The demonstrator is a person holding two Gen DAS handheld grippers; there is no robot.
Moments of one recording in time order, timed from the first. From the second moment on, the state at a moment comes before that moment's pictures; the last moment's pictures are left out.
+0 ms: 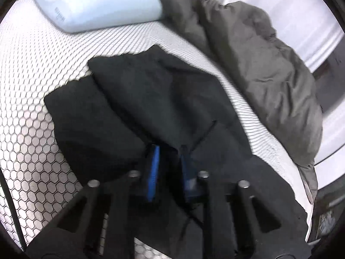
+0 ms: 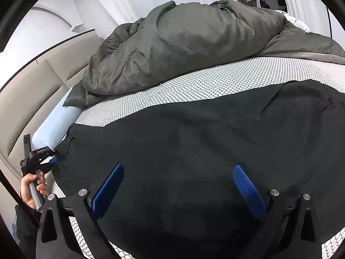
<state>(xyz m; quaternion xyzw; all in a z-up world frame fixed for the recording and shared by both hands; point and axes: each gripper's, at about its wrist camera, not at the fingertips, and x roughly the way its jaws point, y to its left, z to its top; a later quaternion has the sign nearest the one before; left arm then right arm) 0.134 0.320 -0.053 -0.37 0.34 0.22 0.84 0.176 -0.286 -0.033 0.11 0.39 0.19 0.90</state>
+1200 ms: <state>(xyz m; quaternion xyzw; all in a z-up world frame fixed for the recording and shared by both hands) 0.156 0.093 -0.008 -0.17 0.36 0.07 0.91 0.139 -0.224 -0.050 -0.07 0.39 0.25 0.88</state>
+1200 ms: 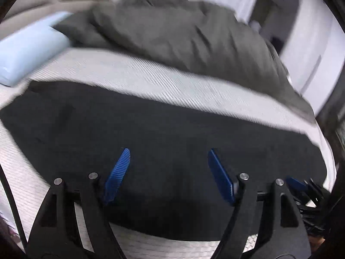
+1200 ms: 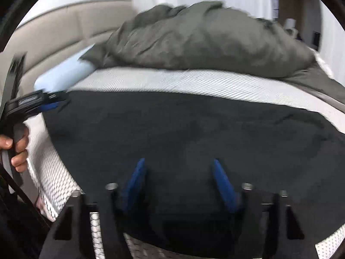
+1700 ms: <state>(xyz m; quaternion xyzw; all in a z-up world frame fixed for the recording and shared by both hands) 0.159 0.084 -0.047 -0.09 0.43 0.09 0.90 0.156 -0.360 -0.066 -0.11 0.40 0.03 0.91</state>
